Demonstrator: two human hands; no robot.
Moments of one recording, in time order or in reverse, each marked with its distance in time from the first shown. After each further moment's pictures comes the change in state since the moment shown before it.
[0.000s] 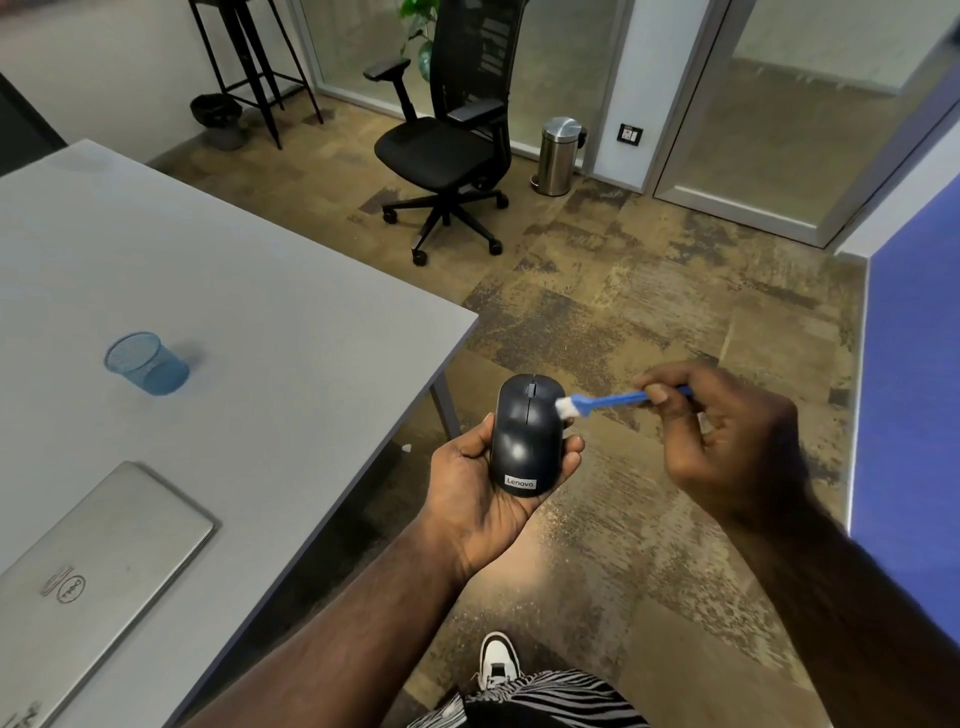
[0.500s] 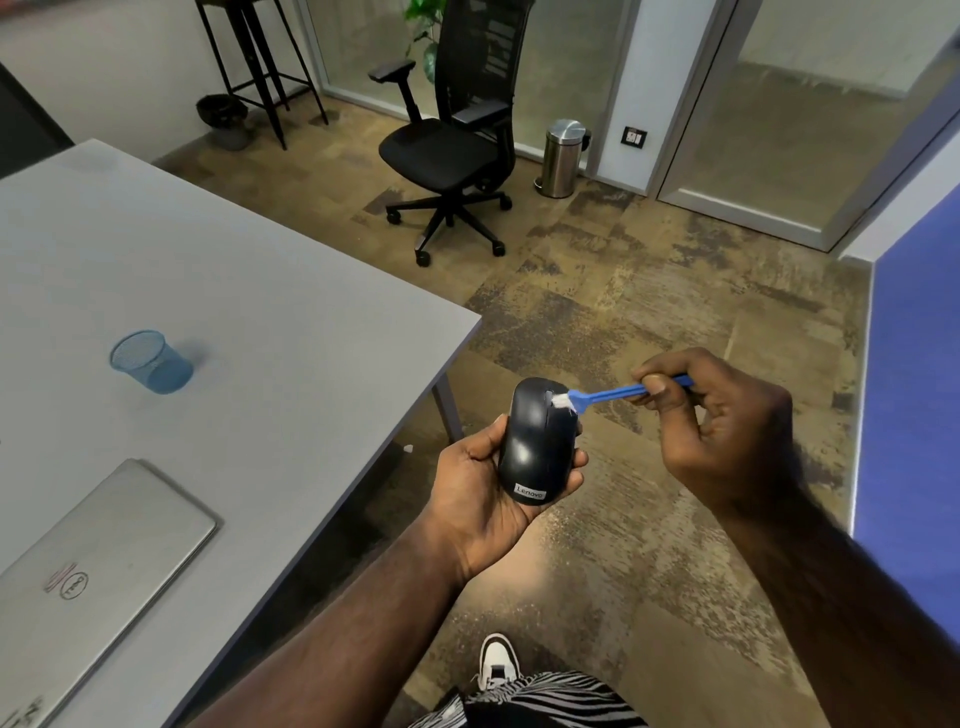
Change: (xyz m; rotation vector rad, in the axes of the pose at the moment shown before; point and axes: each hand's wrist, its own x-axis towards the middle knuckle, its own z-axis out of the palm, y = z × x) left_hand -0.003 0.000 0.001 0.175 0.010 0.007; right_hand 0.007 0.006 0.008 0.053 0.016 0.034
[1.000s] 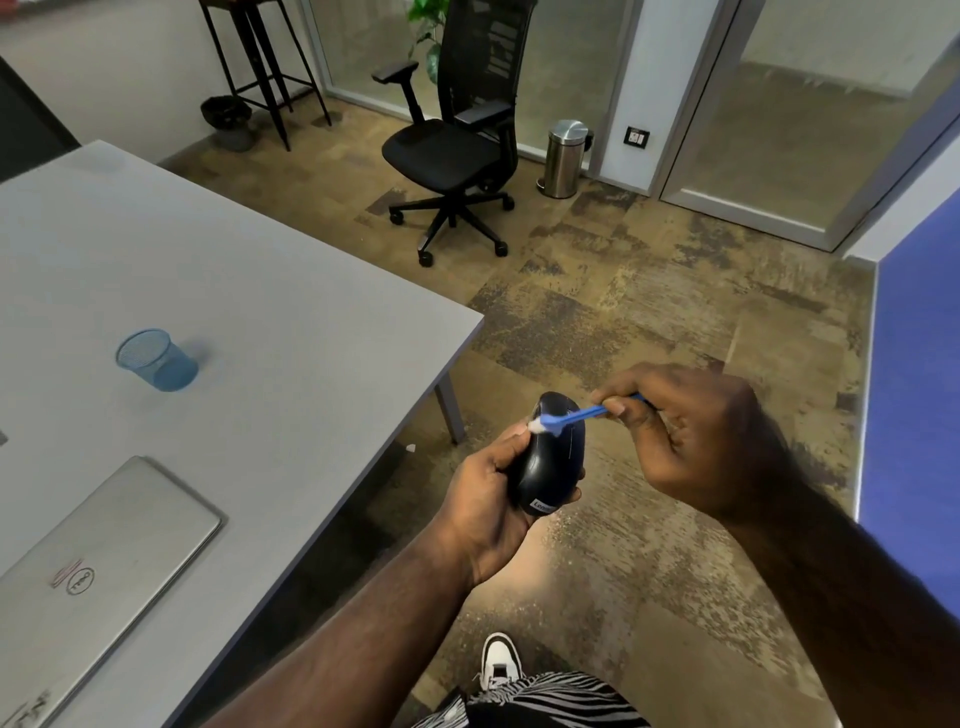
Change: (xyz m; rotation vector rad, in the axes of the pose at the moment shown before) left_hand -0.003 -0.013 -0.001 0.269 0.097 0.153; right_hand 0.010 -0.013 -0.004 -0.003 -0.272 -0.206
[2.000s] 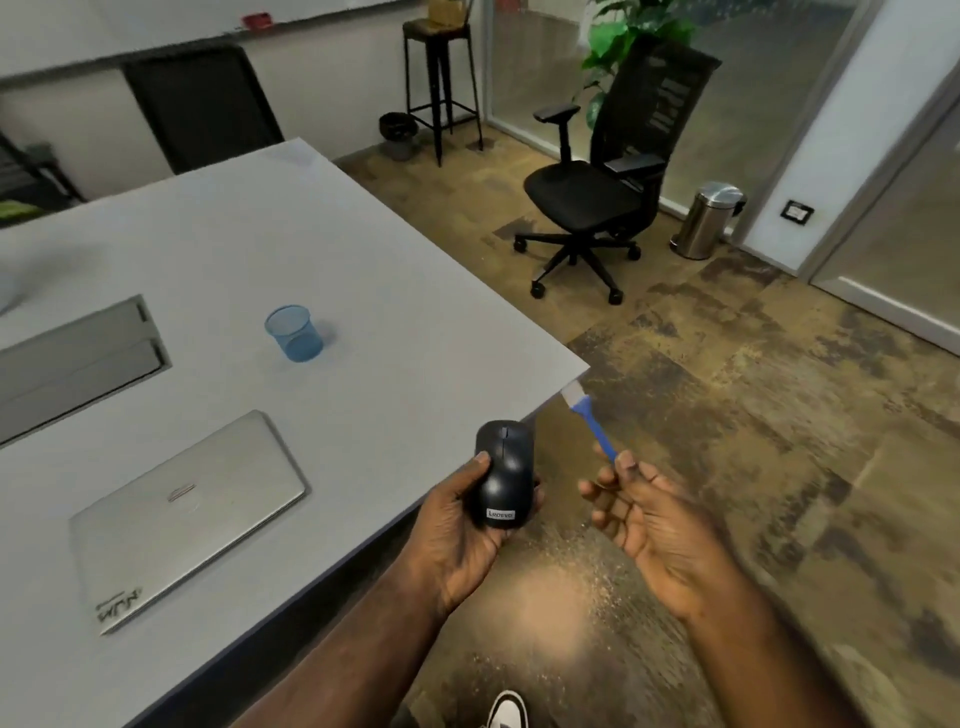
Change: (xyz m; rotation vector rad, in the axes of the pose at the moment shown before) left_hand -0.015 0.043 -0.074 -0.512 0.271 0.235; right_hand 0.023 0.001 0.119 1.379 -0.102 1.166
